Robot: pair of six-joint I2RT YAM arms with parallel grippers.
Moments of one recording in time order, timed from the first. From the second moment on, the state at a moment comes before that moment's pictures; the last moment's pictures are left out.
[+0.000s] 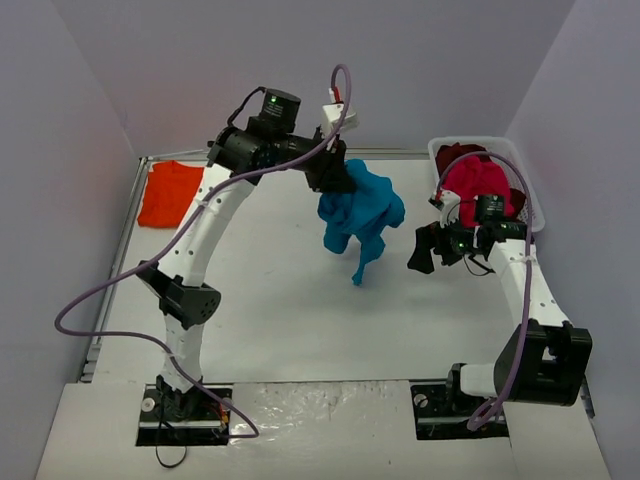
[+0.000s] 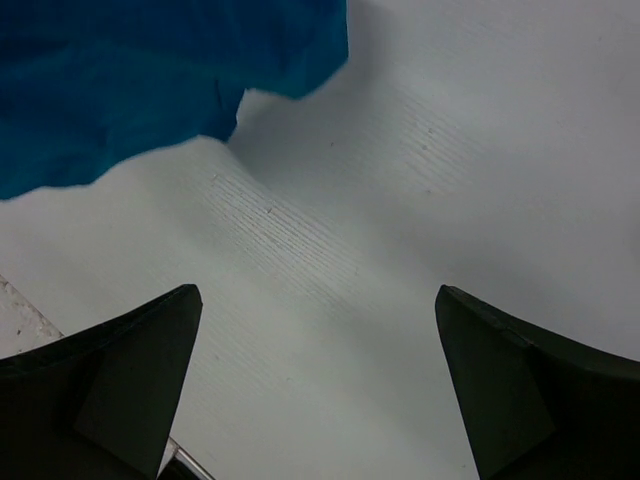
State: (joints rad) left arm -0.60 2.01 2.57 -1.08 0.75 0.19; right arm -0.09 1.32 1.01 -0.75 -0.65 -0.42
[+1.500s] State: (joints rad) left arm 0.31 1.69 1.39 -1.12 1.38 0.99; right arm 0.40 1.95 1.26 -0.89 -0.62 -0.52
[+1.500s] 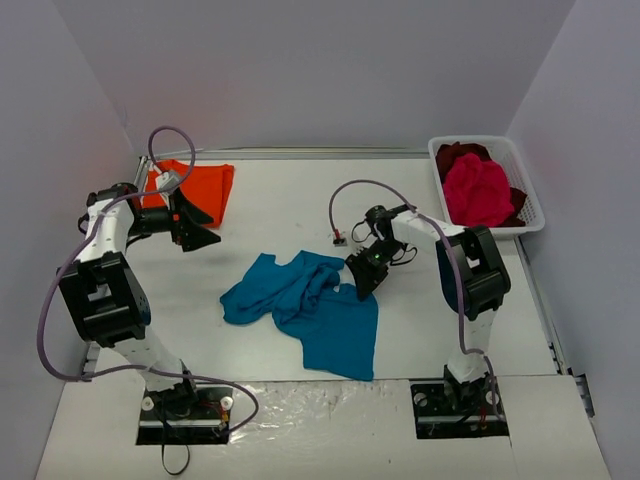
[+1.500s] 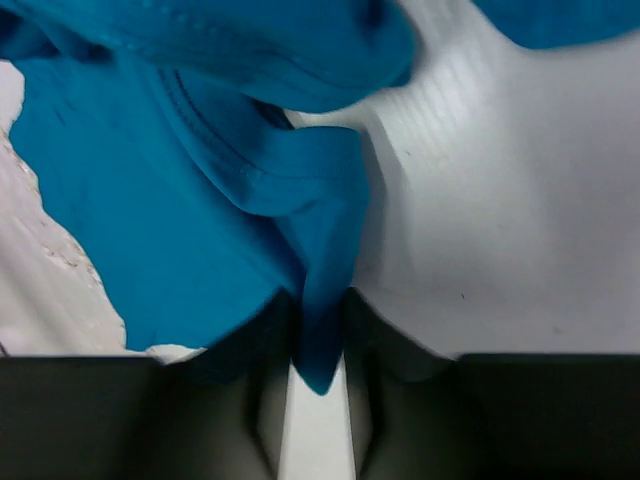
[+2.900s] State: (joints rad) left arm 0.04 1.62 1.44 -0.72 0.80 0.47; right arm 0.26 1.70 1.58 -0.79 -0.04 -0.44
